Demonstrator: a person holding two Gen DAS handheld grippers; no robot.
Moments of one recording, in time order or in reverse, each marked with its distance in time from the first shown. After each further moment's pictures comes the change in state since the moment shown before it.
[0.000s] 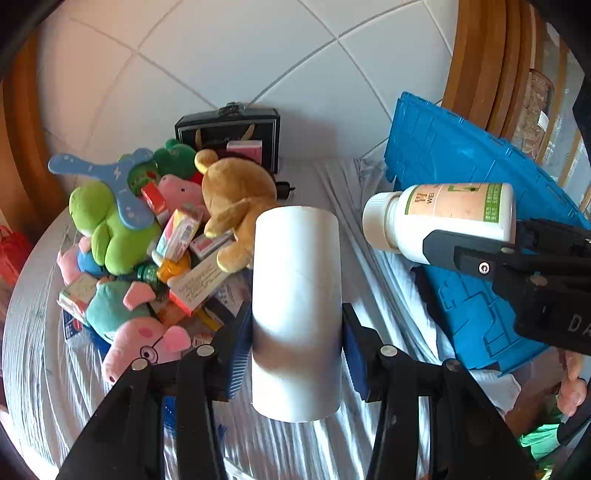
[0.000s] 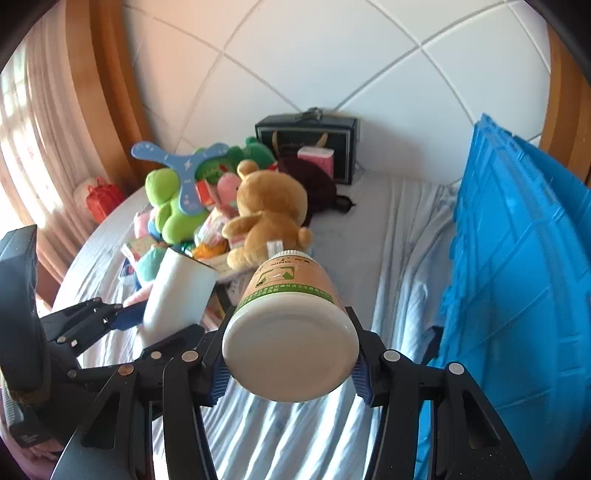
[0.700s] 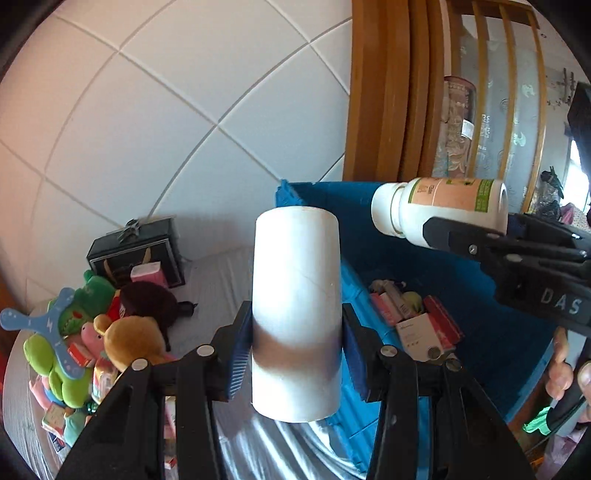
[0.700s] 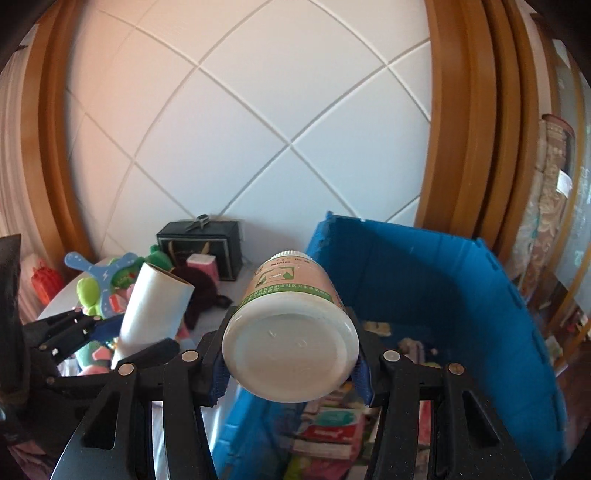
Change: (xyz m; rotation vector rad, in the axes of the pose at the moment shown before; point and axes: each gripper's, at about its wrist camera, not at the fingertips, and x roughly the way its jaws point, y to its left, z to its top) left arm -0.037 -0.173 0.133 0.222 -0.162 -0.207; right arm -0.135 -0.162 0.063 0.096 -0.256 -0.287
